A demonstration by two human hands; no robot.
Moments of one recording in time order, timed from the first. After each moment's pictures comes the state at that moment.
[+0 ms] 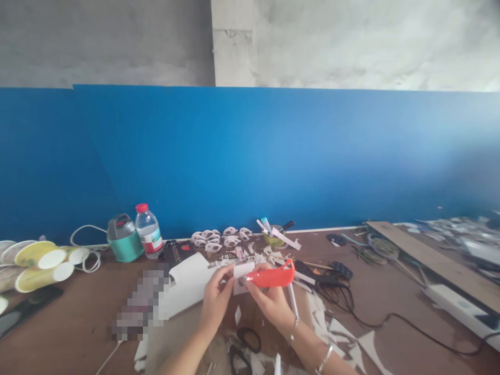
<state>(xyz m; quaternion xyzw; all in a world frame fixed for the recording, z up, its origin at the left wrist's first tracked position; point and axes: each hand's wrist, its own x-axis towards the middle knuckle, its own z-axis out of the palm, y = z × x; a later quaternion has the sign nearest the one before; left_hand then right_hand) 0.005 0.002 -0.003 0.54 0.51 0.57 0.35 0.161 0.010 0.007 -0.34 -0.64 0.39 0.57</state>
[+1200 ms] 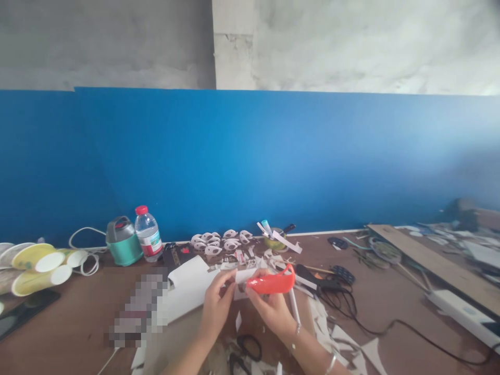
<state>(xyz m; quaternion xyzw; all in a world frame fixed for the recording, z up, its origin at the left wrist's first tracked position) 0.005 0.001 -0.005 0.58 0.51 0.56 0.31 0.162 0.008 0.006 -0.32 -0.67 0.38 0.55</state>
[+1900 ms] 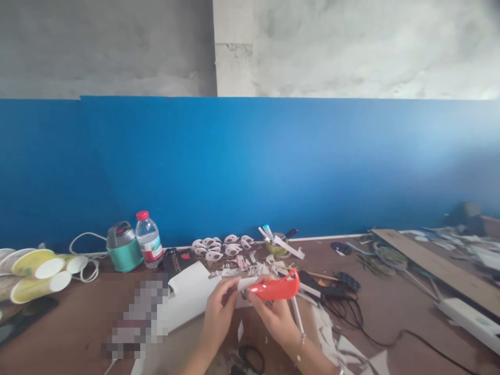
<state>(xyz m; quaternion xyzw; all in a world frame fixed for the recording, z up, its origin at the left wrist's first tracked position) 0.005 0.002 -0.006 0.61 0.50 0.54 0.30 0.162 0.008 0.008 -0.33 -0.65 0.38 0.57</state>
